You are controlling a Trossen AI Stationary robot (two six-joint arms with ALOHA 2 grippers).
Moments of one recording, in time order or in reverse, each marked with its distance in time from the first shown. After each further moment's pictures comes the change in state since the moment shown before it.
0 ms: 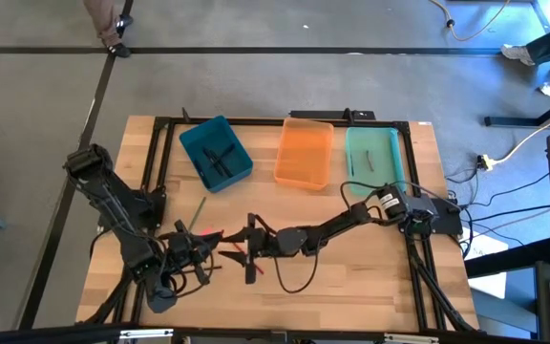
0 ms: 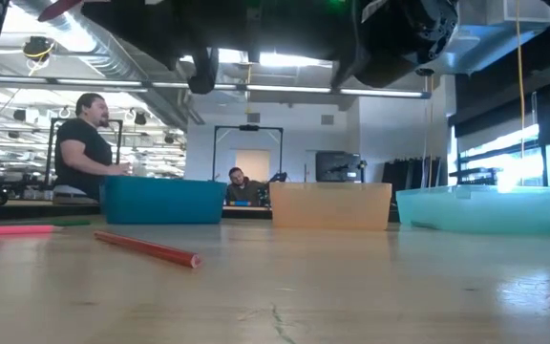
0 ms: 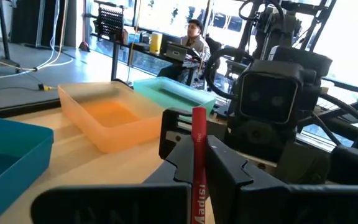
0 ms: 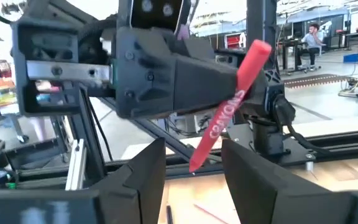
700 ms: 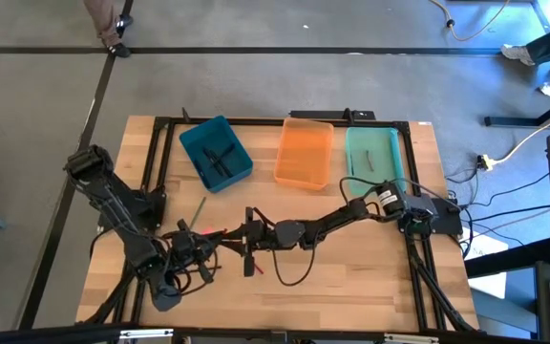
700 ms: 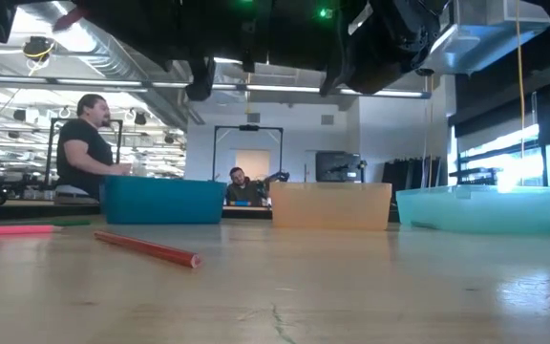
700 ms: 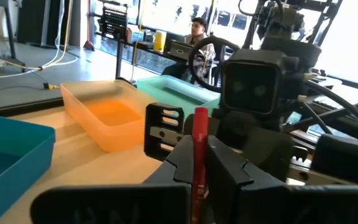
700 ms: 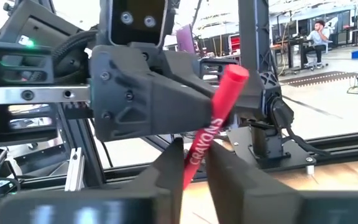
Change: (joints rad) left arm 0.035 0.013 0.000 0.027 0.017 0.023; right arm -0.035 0.000 0.001 0.005 -0.062 0.035
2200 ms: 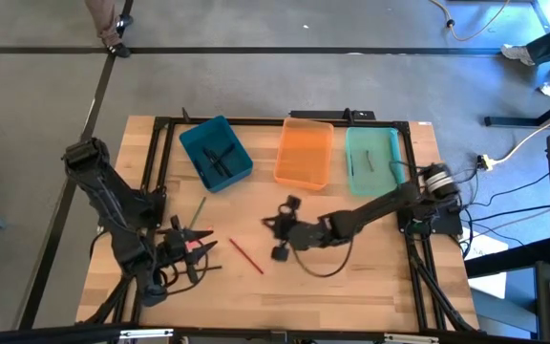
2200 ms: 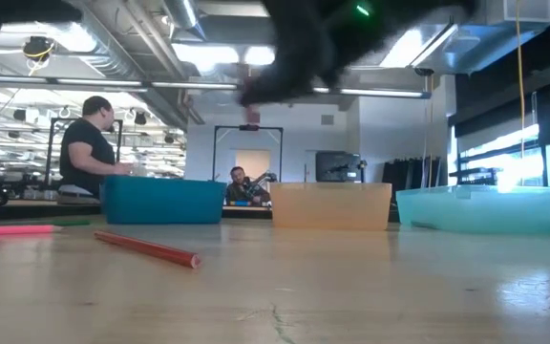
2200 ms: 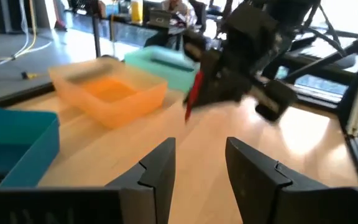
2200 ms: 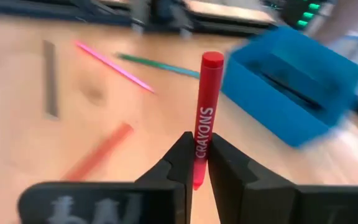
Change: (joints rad) left arm -0.082 -0.103 -0.034 -0.301 0.134 -0.131; right arm 0.046 -0.443 -0.295 -0.838 0.416 -0.065
